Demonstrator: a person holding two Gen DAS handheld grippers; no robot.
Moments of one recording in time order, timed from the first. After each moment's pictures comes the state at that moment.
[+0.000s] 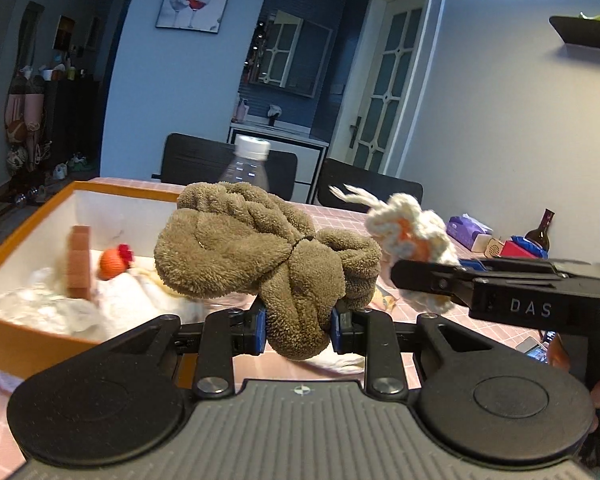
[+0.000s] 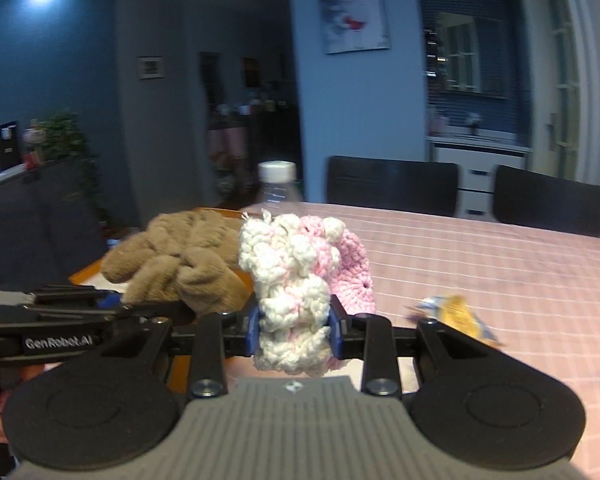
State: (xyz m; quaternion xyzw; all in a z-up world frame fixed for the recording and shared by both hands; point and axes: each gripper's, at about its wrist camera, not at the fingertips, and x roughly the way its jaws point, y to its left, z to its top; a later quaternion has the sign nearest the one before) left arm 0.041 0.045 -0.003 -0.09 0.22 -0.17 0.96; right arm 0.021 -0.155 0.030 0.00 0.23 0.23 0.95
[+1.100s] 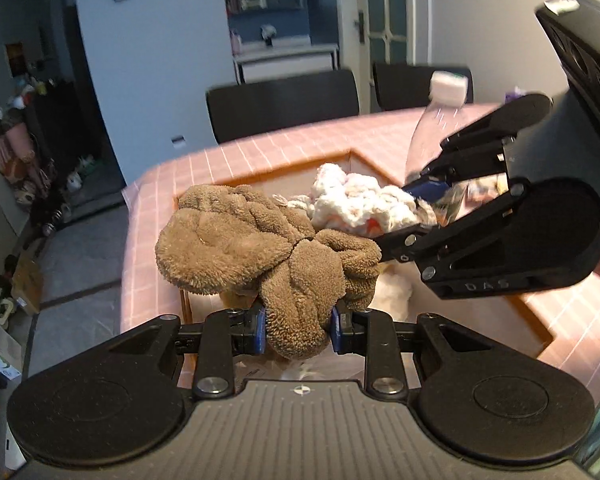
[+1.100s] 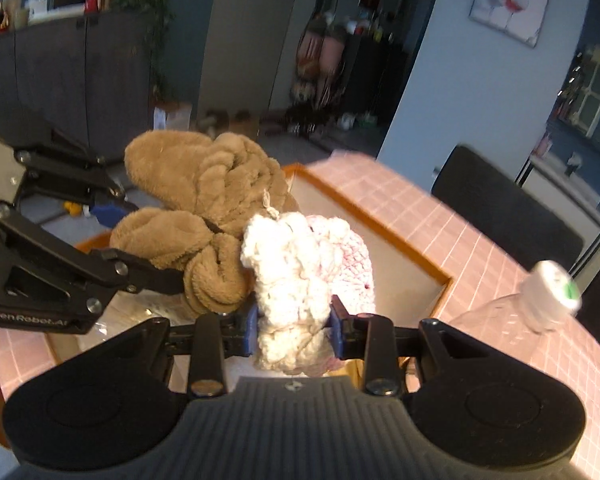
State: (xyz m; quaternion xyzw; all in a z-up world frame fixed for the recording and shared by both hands) left arm 0.178 0.159 -0.015 0.11 0.34 -0.18 0.92; right arm 0.195 0.056 0.009 -0.22 0.34 0.30 0.87
